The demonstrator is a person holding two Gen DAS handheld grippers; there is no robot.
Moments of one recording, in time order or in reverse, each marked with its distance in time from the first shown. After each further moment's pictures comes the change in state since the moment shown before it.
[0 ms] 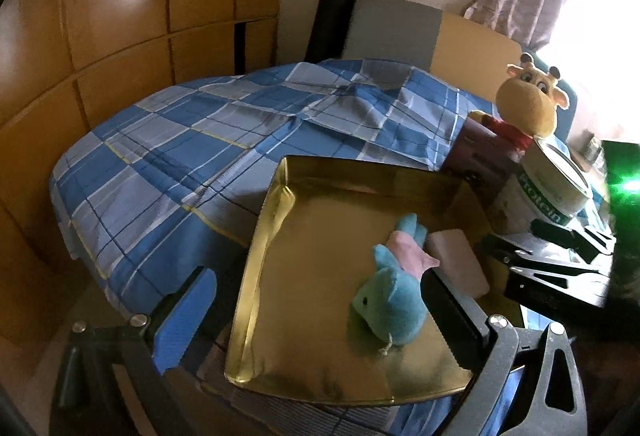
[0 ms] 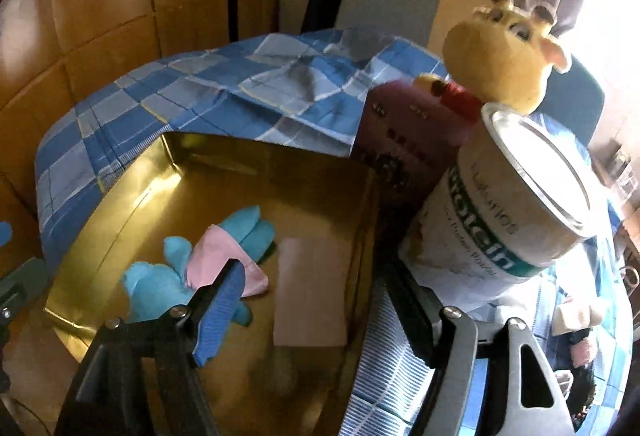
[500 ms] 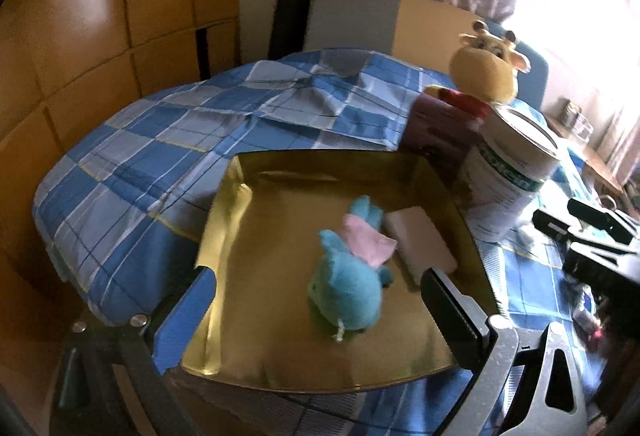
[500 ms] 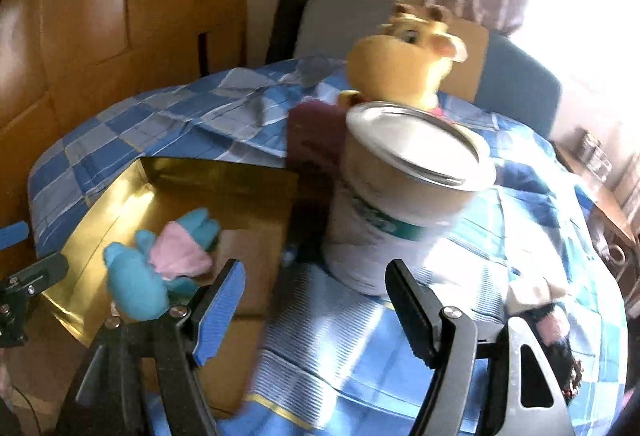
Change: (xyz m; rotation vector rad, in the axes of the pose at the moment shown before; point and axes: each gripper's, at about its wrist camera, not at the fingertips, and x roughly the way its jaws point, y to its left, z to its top) left arm -0.005 -0.046 -0.007 0.121 0.020 -0.063; right arm -0.056 -0.072 -0.039 0.106 -0.102 -0.088
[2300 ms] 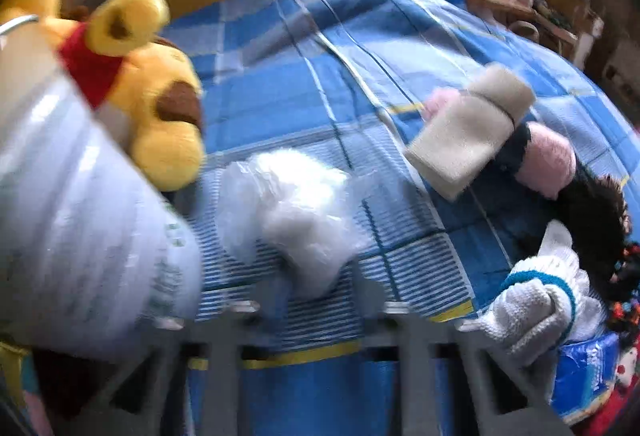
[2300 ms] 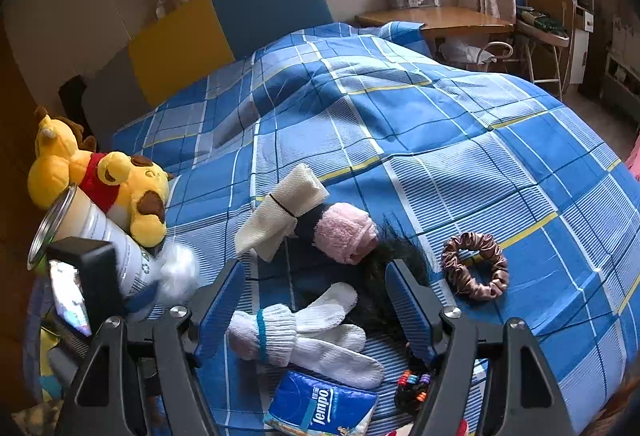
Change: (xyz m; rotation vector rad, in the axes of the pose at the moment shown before) left arm 0.183 -0.377 -0.009 0.580 0.183 -0.229; right arm -0.021 -0.282 -0.109 0.733 0.041 -0.202
